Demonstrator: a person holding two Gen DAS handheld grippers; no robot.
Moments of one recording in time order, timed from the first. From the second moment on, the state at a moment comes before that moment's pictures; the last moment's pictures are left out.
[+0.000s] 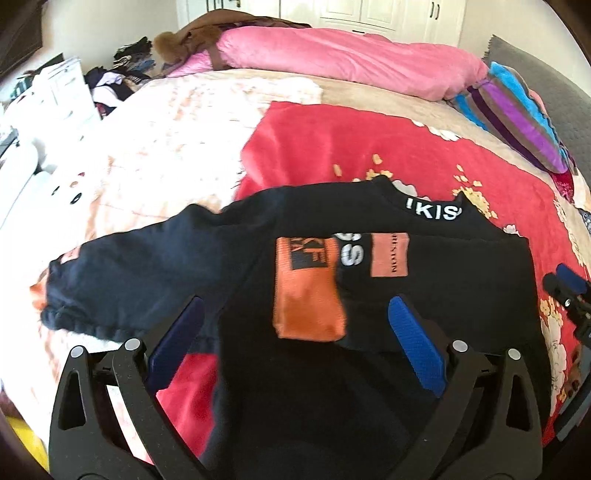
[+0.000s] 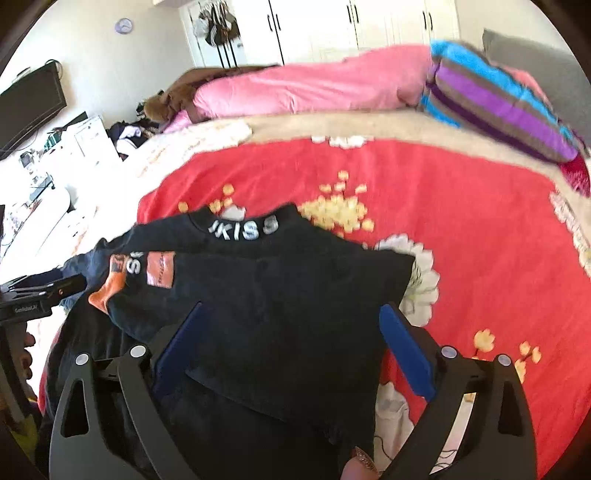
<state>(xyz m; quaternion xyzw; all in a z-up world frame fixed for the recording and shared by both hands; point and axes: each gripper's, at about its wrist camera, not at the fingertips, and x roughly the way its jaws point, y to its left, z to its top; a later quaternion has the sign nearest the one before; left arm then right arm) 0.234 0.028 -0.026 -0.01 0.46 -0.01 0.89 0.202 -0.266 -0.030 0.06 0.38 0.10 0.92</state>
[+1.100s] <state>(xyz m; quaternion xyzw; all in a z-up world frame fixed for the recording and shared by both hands) 0.214 0.199 -0.027 -0.16 0.43 0.16 0.87 0.189 -0.141 0.008 0.02 0.37 0.14 0.92</state>
